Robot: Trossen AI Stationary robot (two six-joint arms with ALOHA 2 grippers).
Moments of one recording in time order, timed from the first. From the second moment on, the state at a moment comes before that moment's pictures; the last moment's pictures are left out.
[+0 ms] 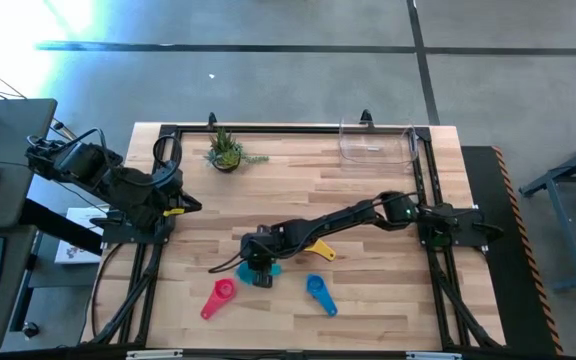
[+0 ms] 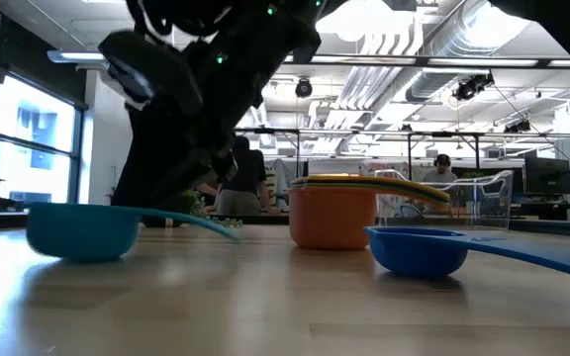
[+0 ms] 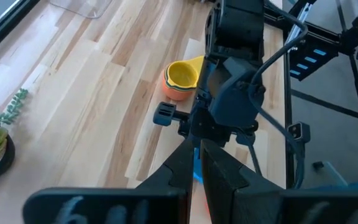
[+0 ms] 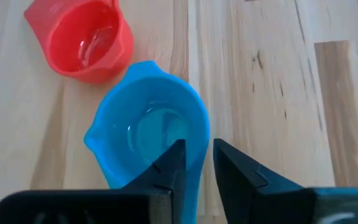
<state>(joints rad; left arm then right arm) -0.42 0.93 1.37 -1.19 -0.33 -0.61 0.20 2.40 1.95 -0.49 -0.06 0.25</state>
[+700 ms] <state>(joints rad) -0.42 0.93 1.37 -1.21 -0.33 -0.61 0.19 2.42 2.05 -0.61 -0.03 0.35</state>
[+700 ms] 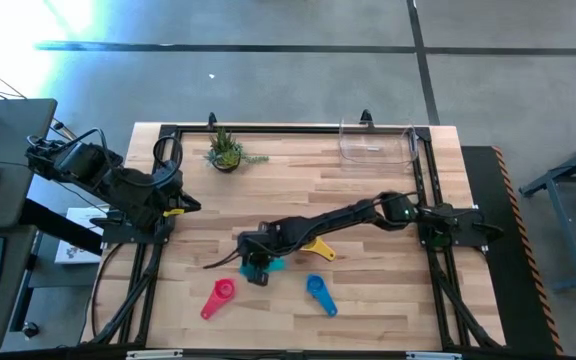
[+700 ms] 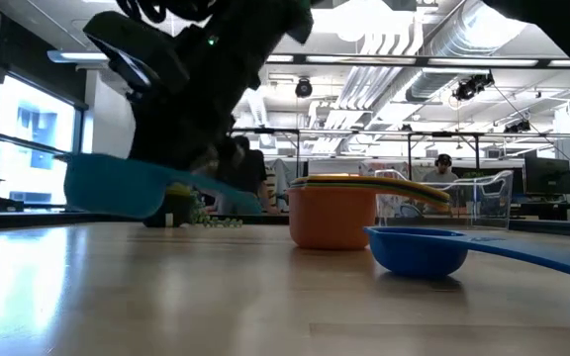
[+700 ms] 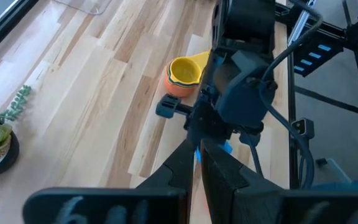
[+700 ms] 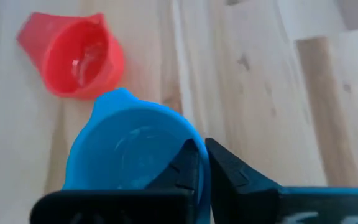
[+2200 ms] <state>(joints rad) -0.42 0.93 1.37 -1.22 -0.33 -0.61 0.18 1.79 1.94 -1.52 0.51 0.87</state>
